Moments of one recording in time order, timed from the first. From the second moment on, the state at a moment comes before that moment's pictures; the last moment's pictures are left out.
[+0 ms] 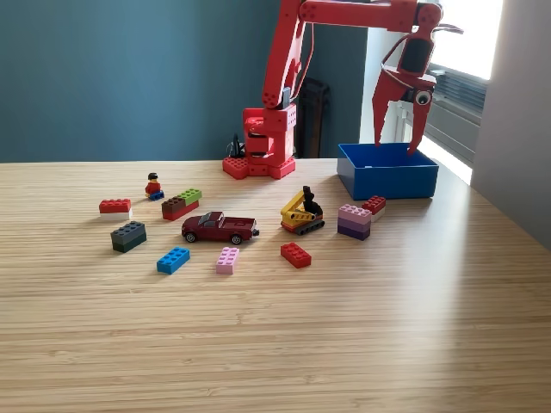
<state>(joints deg) -61.2 79.8 77.9 95.3 -2.0</state>
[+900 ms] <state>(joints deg) -11.3 79.8 77.9 95.3 -18.7</state>
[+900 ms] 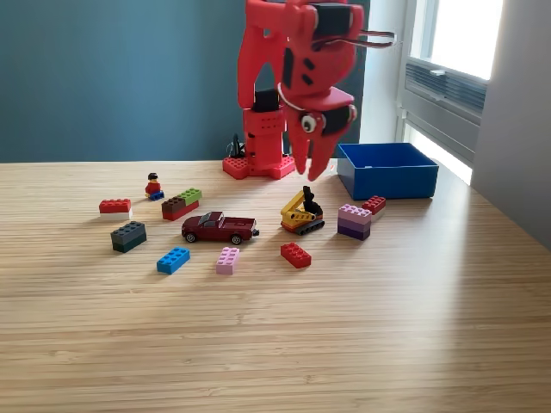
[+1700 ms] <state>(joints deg) 1.3 79.8 76.9 95.3 -8.3</state>
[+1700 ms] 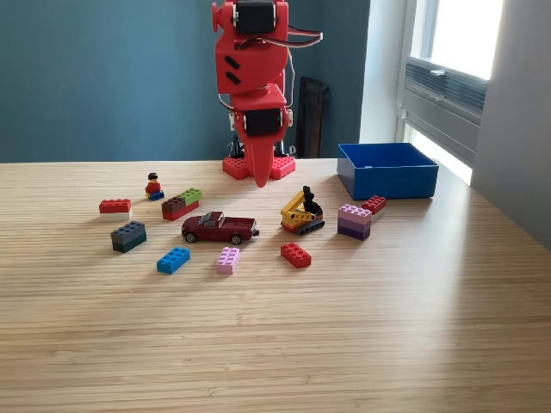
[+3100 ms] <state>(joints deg) 37.8 83.2 86.0 97.3 -39.6</state>
